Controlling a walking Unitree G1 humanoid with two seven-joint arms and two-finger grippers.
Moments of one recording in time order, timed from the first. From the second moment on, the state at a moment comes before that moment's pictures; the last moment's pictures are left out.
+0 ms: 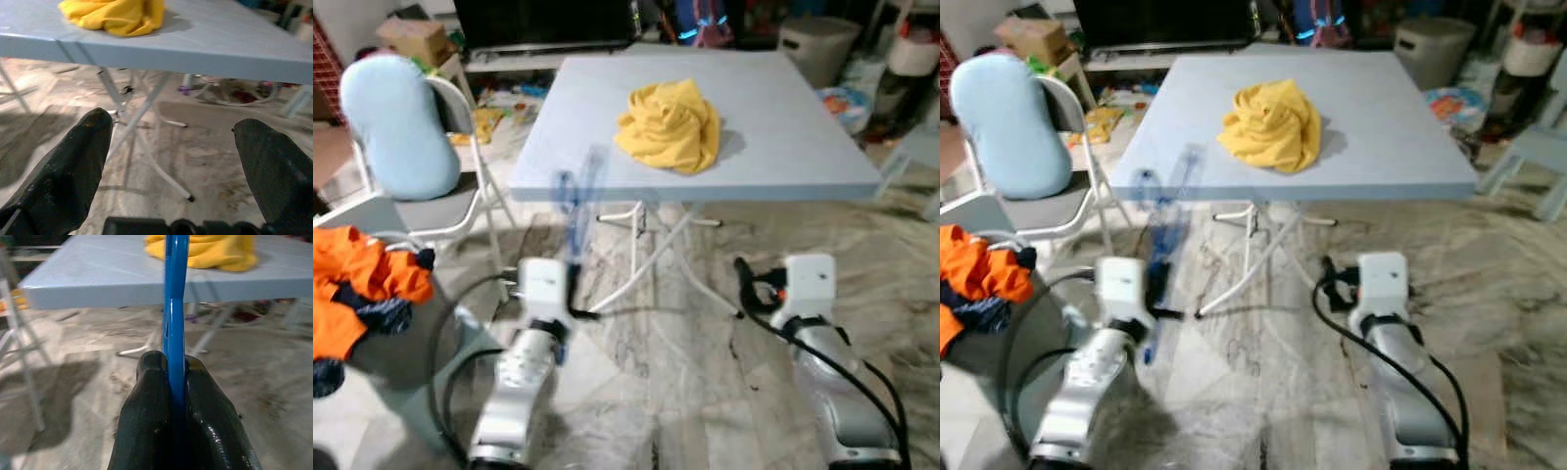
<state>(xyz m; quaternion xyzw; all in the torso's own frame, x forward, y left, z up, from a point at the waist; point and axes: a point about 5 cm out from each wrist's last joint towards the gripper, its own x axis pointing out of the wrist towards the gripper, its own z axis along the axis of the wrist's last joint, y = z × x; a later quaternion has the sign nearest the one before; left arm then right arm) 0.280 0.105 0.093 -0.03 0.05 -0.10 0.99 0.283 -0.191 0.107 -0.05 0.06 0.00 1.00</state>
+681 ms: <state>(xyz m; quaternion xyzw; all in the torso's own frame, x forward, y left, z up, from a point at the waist) 0.281 0.120 0.086 -0.01 0.07 -0.09 0.99 0.281 -0.171 0.099 -0.06 0.08 0.04 0.99</state>
